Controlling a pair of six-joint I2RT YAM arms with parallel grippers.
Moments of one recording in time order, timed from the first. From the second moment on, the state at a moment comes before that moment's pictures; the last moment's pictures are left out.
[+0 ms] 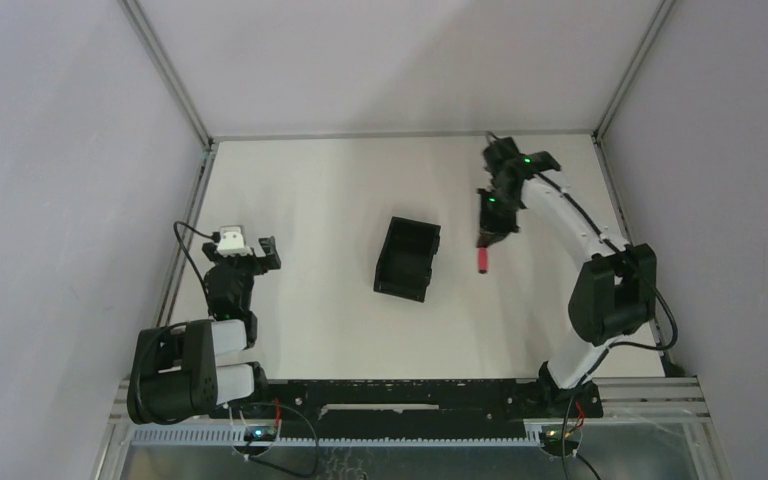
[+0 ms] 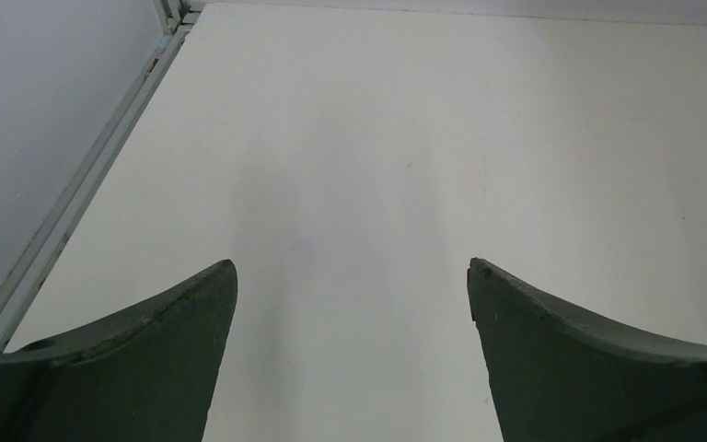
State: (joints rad) left arm 0.14 1.26 0.11 1.10 0.08 -0.01; right arm 0.23 1.67 1.45 -1.17 -0.07 0.37
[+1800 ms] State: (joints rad) left arm 0.14 1.26 0.11 1.10 0.08 -0.01; right arm 0.69 1.55 1.56 -0.80 0.14 0.35
